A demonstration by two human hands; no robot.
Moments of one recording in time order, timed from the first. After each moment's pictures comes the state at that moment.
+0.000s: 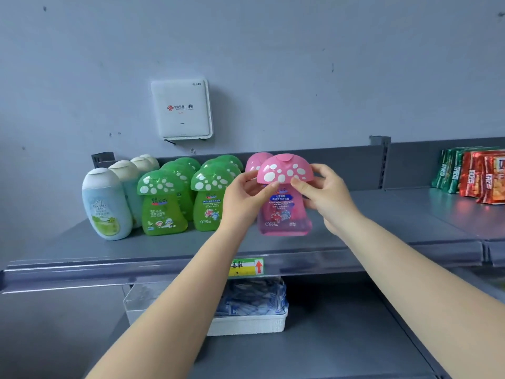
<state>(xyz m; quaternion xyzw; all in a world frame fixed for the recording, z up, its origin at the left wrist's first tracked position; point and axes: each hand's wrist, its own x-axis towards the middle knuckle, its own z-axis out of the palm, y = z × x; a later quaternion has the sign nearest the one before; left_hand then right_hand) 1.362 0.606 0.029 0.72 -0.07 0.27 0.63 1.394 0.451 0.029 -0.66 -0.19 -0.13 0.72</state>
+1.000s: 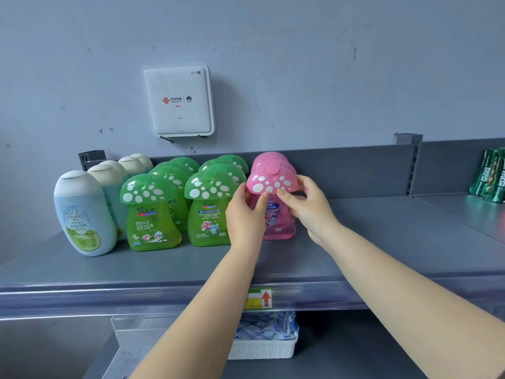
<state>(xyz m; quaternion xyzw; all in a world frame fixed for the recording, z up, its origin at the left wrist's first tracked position) 1.444 0.615 -0.007 0.74 0.02 0.39 0.55 1.491 0.502 -0.005 -0.67 -0.18 -0.10 0.71</state>
